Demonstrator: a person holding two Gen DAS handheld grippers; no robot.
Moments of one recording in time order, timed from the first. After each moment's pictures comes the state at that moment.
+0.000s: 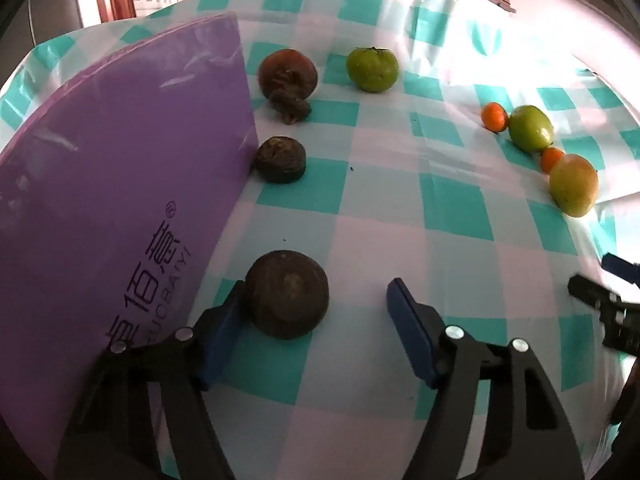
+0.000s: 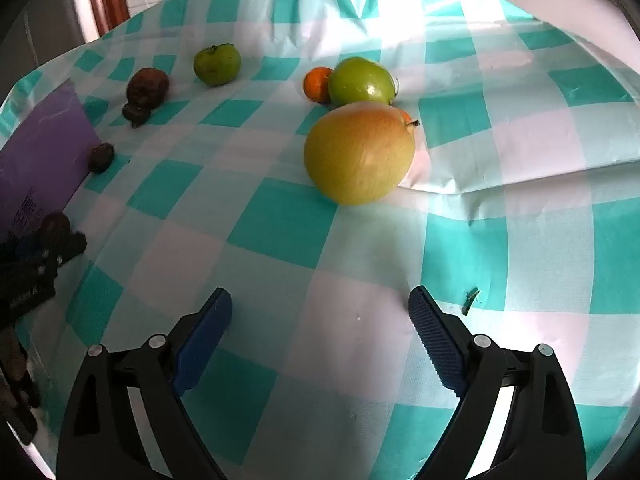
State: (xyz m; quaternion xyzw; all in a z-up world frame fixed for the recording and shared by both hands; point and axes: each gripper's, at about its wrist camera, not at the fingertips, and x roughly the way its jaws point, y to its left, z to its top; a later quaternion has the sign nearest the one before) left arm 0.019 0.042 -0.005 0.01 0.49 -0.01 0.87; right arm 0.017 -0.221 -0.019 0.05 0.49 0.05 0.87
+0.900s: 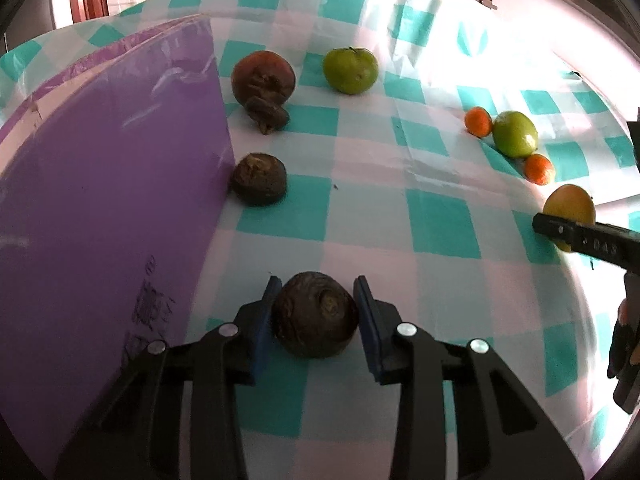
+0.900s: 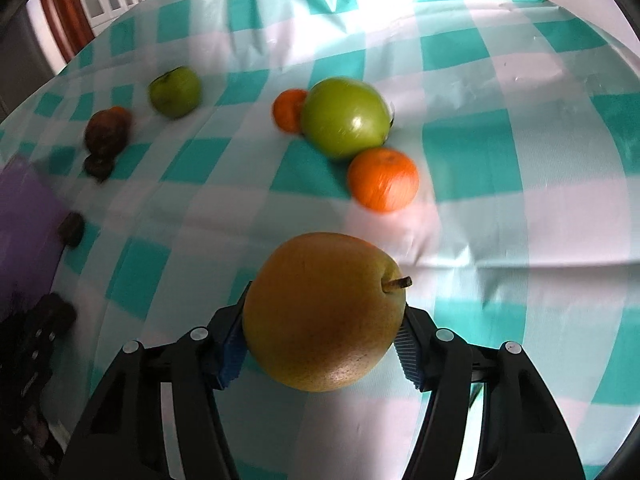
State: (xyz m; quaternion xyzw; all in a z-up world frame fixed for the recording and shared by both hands) left arm 0.035 0.046 0.005 0.02 0.49 -0.05 0.87; right arm 0.079 -0.219 -0.020 0.03 0.55 0.03 0.84
